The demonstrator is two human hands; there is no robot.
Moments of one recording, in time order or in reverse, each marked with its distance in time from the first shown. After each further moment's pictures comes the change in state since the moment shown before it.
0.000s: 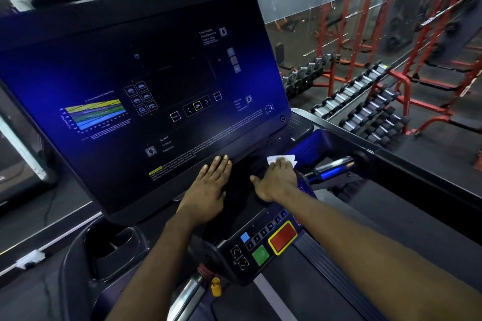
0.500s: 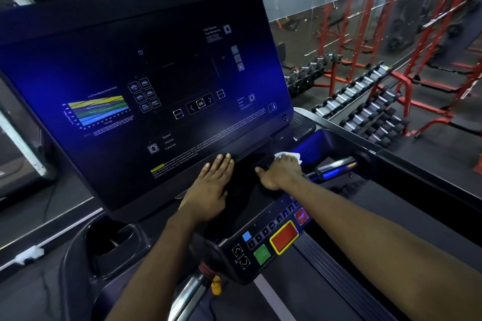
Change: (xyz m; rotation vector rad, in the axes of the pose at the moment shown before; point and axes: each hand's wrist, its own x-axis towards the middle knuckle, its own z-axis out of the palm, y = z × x) left_hand 0.000 0.001 -0.002 0.022 -0.034 -0.007; right_hand 0.010 0.009 -0.018 0.021 -0.027 0.048
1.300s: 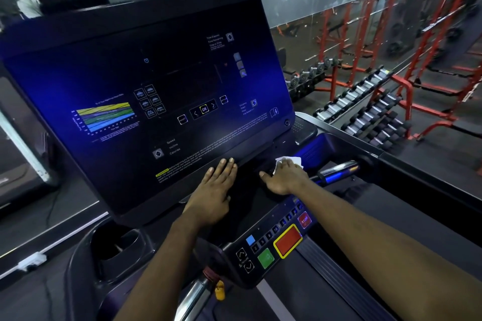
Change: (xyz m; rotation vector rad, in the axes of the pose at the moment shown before) left_hand 0.001 -0.001 0.002 -0.009 0.005 0.003; right_hand 0.001 0.015 0.003 0.170 -0.027 -0.108
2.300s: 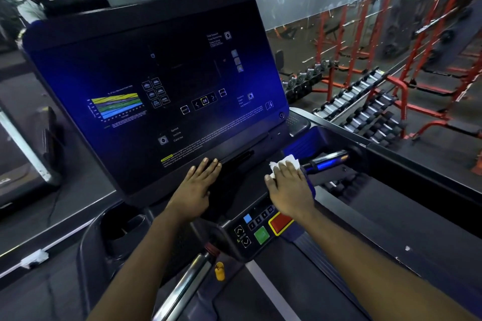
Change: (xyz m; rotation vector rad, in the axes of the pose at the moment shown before) left_hand -0.049 -0.026 -0.001 -0.095 0.084 0.005; right_hand -0.081 0.011 0.056 0.237 0.411 -0.112
